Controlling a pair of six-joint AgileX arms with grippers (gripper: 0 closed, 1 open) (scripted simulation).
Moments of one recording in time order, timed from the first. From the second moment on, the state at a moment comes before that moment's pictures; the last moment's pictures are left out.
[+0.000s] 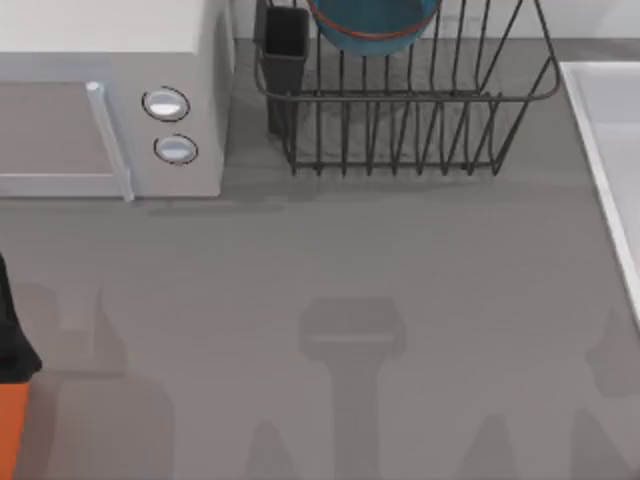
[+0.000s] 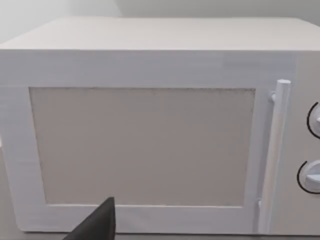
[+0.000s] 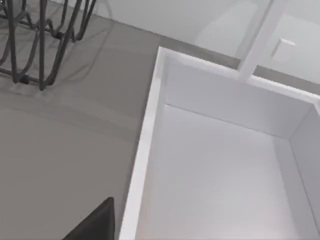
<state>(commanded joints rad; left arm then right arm) 0.00 0.00 0.00 0.00 0.00 0.00 0.00 0.22 0.15 -0.18 -0.01 -0.29</state>
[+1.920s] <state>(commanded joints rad) 0.00 0.00 0.00 0.00 0.00 0.00 -0.04 1.34 0.73 -0.97 0.00 -2.01</state>
